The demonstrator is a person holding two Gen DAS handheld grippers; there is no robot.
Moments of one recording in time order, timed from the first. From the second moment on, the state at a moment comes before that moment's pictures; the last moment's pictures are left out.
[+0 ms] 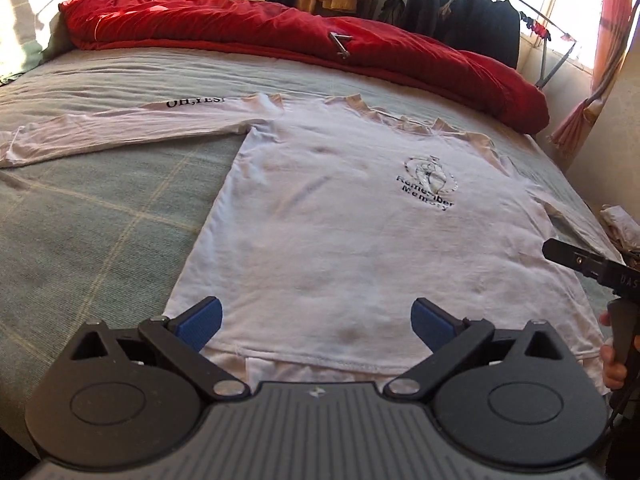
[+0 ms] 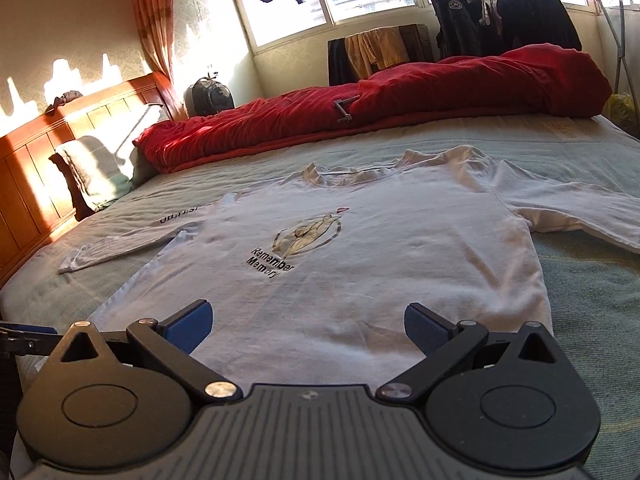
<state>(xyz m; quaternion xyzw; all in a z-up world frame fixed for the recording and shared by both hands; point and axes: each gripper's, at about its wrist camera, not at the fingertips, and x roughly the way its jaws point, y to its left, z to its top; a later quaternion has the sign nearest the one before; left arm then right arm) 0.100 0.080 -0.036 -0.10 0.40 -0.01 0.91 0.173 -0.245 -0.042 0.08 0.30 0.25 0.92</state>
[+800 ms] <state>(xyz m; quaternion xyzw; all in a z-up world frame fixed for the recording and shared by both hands) 0.086 0.012 -0.059 -0.04 0.40 -0.03 0.91 0.146 -0.231 -0.057 0.05 0.33 0.10 0.94</state>
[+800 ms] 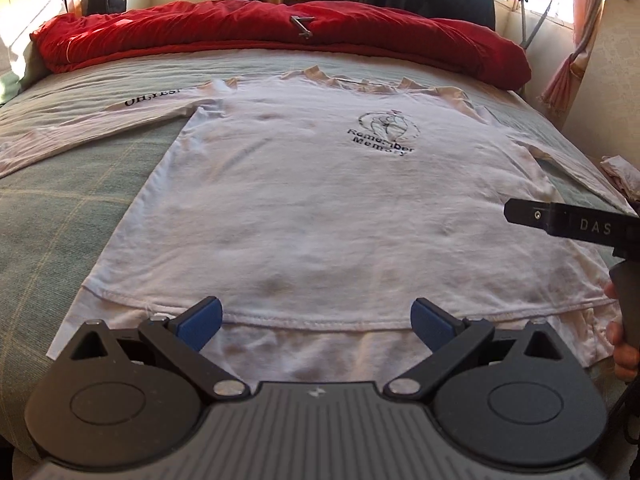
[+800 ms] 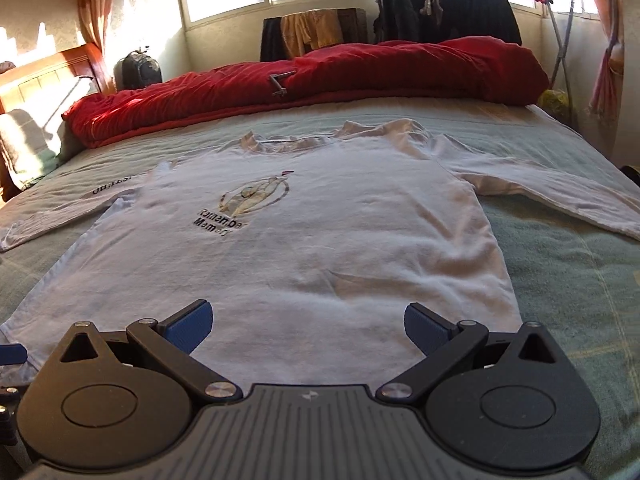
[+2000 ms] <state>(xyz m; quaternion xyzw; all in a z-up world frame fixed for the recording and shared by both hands) 0.077 -0.021 -0.078 0.04 0.37 -0.11 0.92 0.044 -0.259 -0.095 -0.03 0.30 0.10 0.95</state>
